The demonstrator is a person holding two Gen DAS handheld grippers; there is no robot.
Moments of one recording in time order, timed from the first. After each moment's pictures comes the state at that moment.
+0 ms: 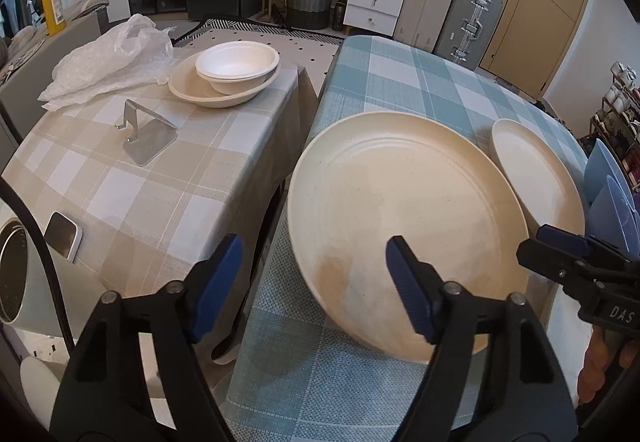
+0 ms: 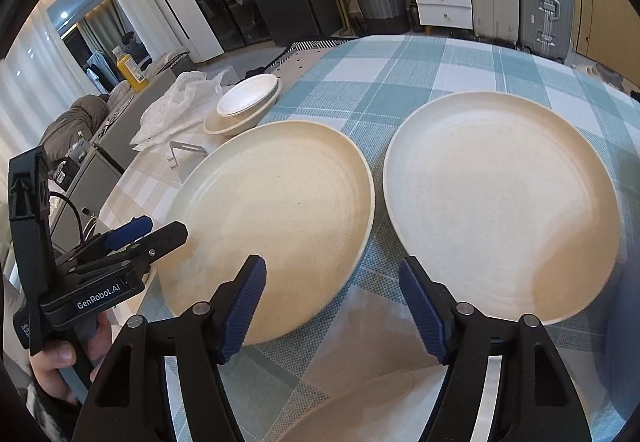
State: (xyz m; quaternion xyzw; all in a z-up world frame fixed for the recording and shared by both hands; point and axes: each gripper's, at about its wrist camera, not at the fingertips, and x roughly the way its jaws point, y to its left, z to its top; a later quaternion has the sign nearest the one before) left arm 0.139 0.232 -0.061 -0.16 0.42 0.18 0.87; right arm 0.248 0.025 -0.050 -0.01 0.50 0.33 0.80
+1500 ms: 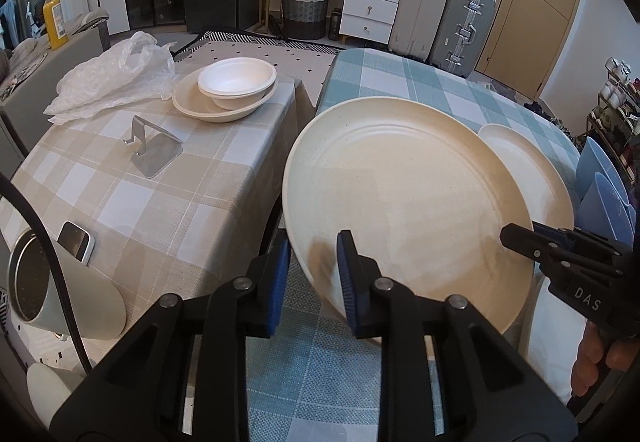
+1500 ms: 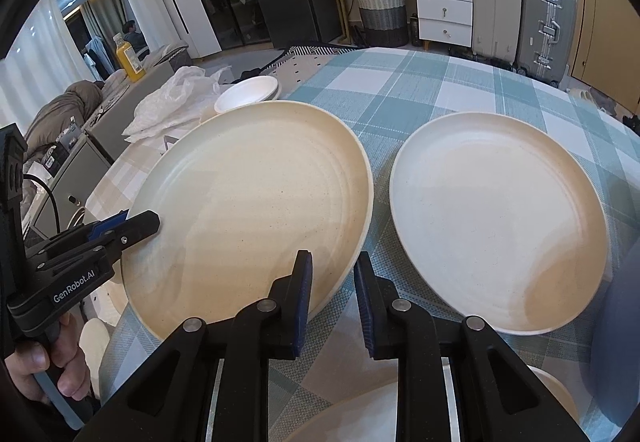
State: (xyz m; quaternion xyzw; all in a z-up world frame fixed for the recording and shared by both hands) left arm 0.117 0.222 -0.034 -0.14 0.40 0.17 0.89; right arm 0.235 0.035 -0.035 -0.05 0.47 0.32 0.82
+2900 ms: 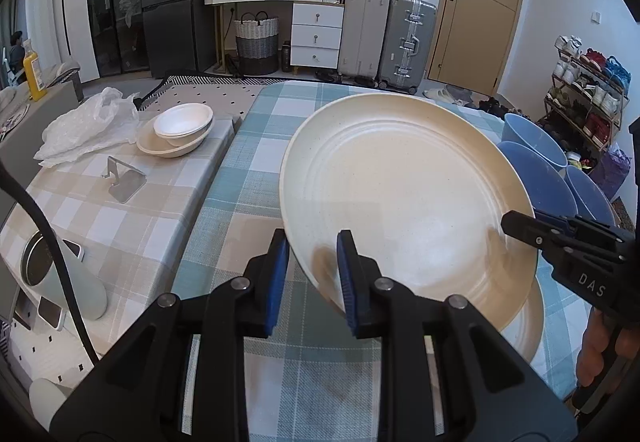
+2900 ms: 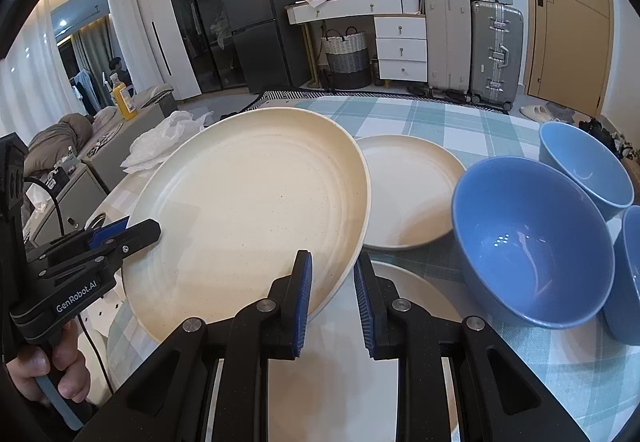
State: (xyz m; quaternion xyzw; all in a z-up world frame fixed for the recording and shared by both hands) left arm 0.051 0.069 0.039 -0.09 0.36 0.11 0.92; right arm 0.147 -0.092 0.033 -0.02 0.40 0.27 0.87
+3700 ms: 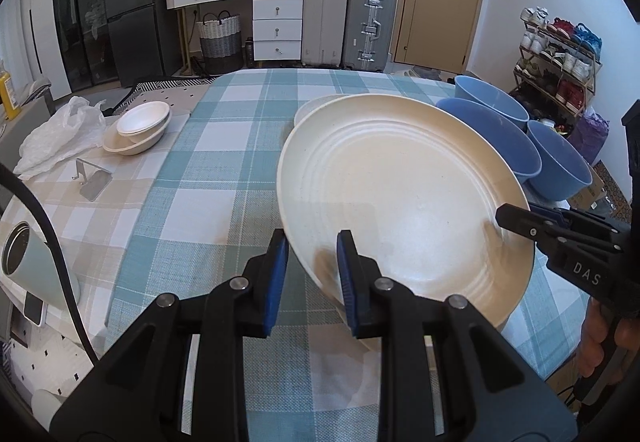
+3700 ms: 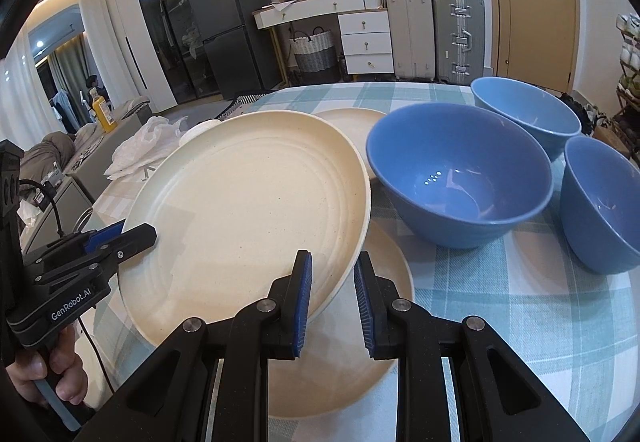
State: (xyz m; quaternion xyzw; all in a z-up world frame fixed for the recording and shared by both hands) left arm 0.027 -0.025 0.033 -0.05 0.37 0.05 0.93; right arm 0.107 -0.164 0.014 0.00 0.41 0.23 0.88
